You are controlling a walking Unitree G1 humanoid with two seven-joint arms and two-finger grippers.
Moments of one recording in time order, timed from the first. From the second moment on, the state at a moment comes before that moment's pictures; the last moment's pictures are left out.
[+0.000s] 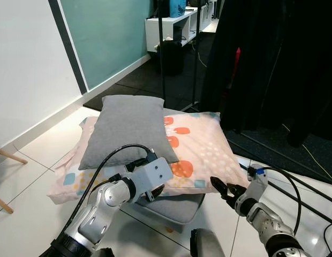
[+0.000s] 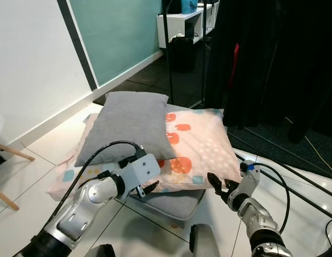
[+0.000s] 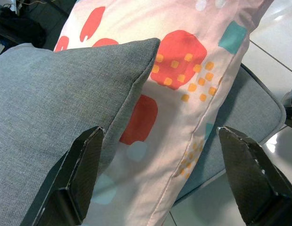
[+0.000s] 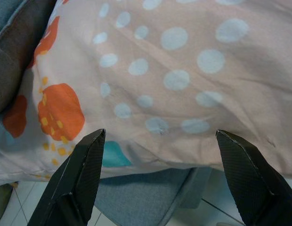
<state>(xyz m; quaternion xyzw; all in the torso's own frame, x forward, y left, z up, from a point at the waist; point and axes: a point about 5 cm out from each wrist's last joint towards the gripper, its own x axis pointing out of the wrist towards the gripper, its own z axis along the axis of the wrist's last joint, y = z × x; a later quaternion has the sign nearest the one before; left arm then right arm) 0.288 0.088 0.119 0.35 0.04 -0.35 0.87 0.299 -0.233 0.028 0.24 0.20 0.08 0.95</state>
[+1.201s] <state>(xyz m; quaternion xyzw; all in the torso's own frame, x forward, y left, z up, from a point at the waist) 0.295 0.100 0.126 0.26 0.04 -0.32 0.91 0.296 -0.231 0.021 0.15 0.23 0.08 0.96</state>
